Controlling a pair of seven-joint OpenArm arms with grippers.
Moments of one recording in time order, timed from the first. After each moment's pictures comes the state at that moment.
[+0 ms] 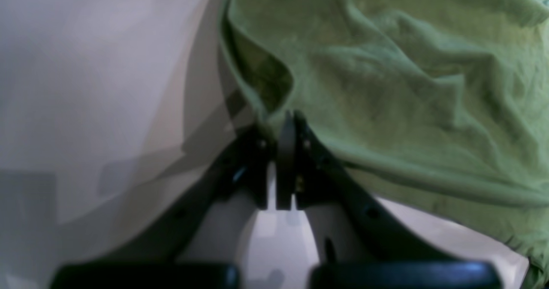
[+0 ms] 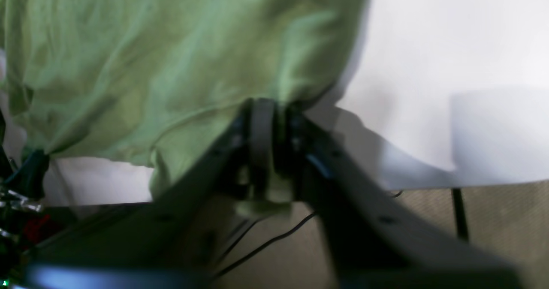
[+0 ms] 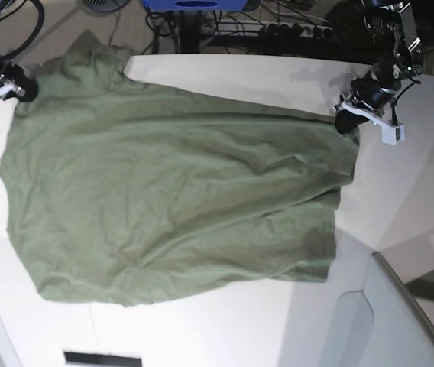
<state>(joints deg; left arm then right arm) 14.6 -10.9 -28.9 69.6 -31.9 -30.2 30.1 -11.8 7.4 52.1 70.5 39.9 36.3 -68.8</state>
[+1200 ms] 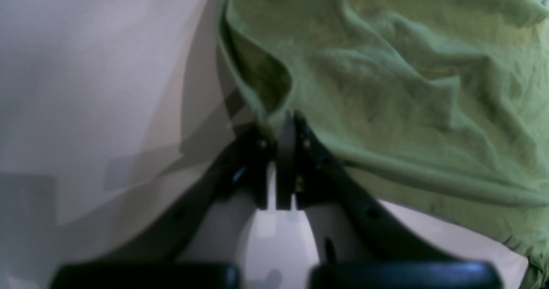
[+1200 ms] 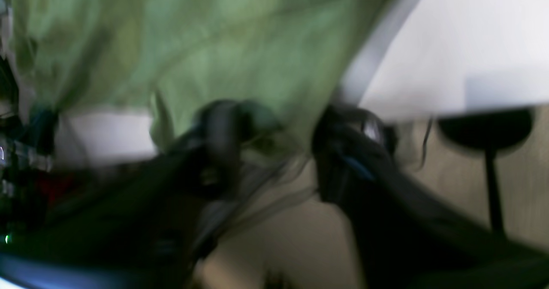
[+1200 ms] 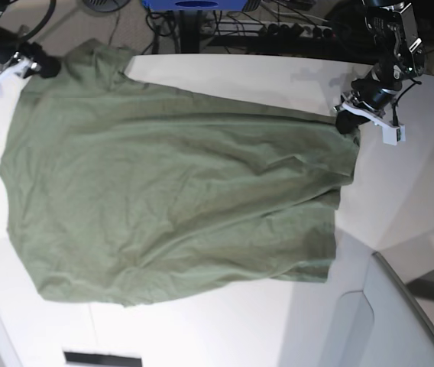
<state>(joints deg) 14.6 -11.0 -28.9 69.6 -31.9 -30.1 30.1 -15.3 4.3 52.1 71.1 41.8 37.2 -77.5</state>
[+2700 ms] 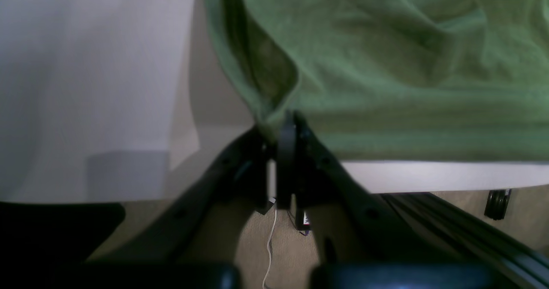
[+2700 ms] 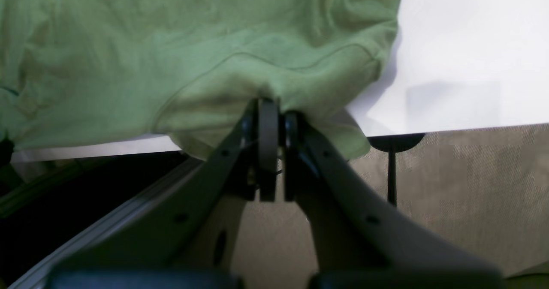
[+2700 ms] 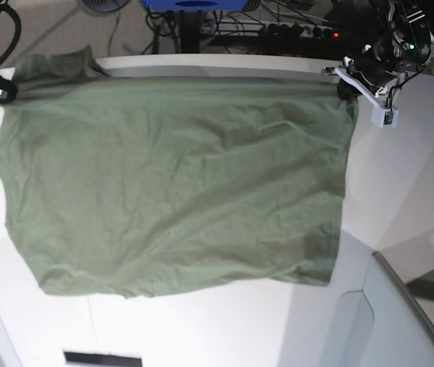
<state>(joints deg) 26.4 -6.8 -29.0 95.2 -20.9 -26.1 48.7 -12.1 10.3 51.9 86.0 42.0 32.2 -86.3</state>
